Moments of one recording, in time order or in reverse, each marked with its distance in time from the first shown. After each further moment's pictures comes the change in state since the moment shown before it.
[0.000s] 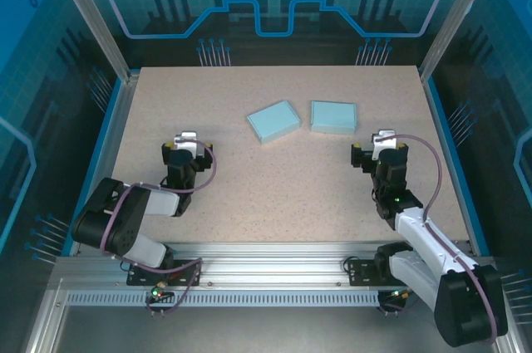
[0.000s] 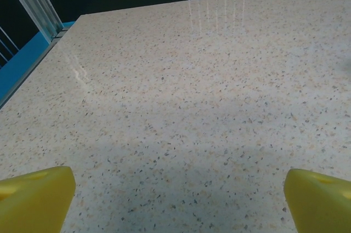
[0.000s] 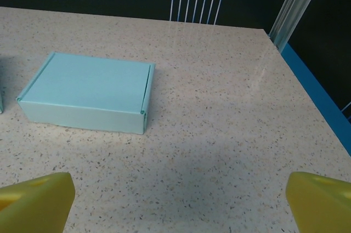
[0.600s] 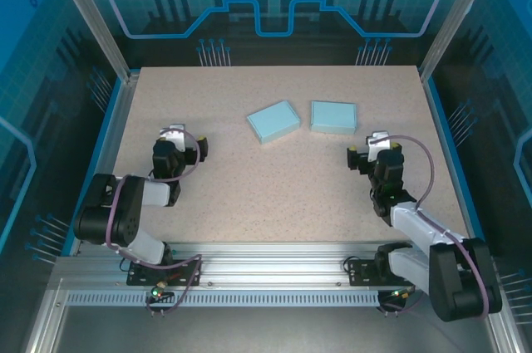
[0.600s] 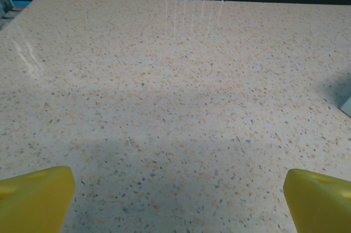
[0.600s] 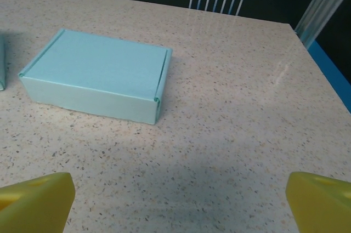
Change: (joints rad) left arm 0.183 0.047 0.067 -0.048 0.334 -0.085; right arm -0.038 0.179 -0.052 0.219 -0.110 -0.067
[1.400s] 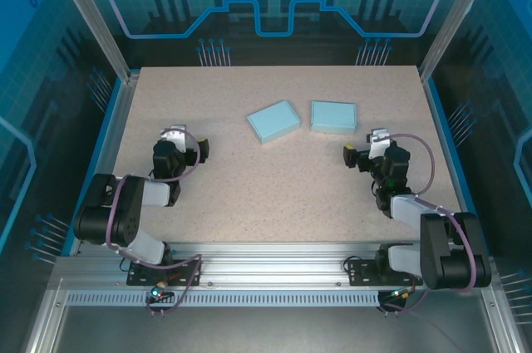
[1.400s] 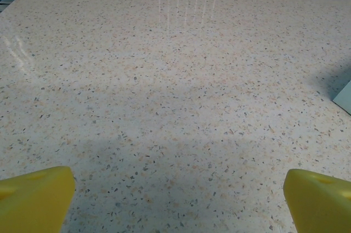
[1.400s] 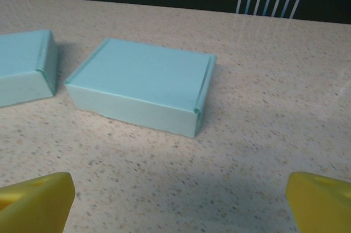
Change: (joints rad) left arm 0.000 0.000 0.000 -0.013 0.018 0.000; right arm -0.117 0.162 -0.001 0.196 -0.318 0.027
